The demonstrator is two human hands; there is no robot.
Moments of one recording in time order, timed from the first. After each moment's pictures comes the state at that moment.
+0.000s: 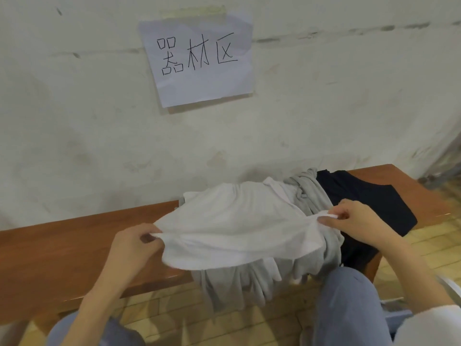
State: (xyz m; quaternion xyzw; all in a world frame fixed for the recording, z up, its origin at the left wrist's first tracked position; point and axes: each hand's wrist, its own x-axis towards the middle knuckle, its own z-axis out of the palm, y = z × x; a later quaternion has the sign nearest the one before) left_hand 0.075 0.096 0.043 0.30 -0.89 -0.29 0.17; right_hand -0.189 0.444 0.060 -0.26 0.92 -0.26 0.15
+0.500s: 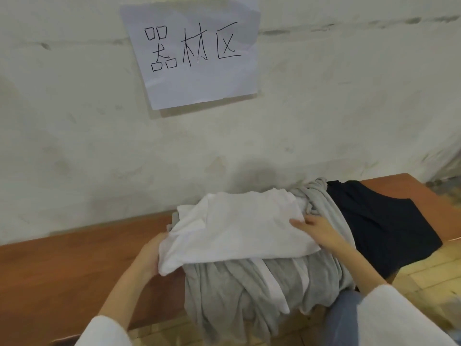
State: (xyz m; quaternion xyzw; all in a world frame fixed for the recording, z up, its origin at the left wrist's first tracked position) left_hand -0.034 0.045 -0.039 0.51 -0.51 -0.70 0.03; right_hand -0.260 0.352 -0.043 -0.11 0.86 -0.43 0.25
